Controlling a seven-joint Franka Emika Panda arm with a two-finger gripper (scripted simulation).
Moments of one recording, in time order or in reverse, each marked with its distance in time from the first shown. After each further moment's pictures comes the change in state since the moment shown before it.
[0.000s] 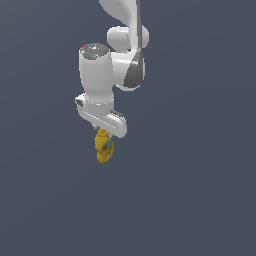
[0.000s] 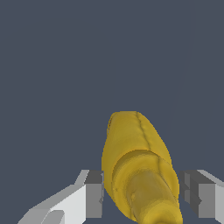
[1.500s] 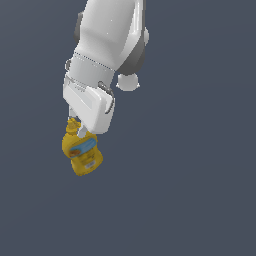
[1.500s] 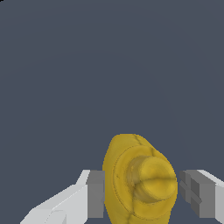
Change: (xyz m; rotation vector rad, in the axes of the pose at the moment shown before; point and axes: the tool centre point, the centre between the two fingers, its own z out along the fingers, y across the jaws) arm 0.117 -0.025 -0.137 0.002 0.521 0.390
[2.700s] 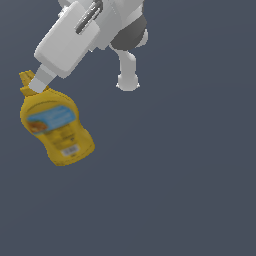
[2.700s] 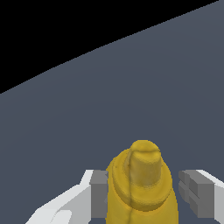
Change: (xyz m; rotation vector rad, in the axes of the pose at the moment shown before) arm 0.092 -0.020 -0.093 -0.010 0.380 0.281
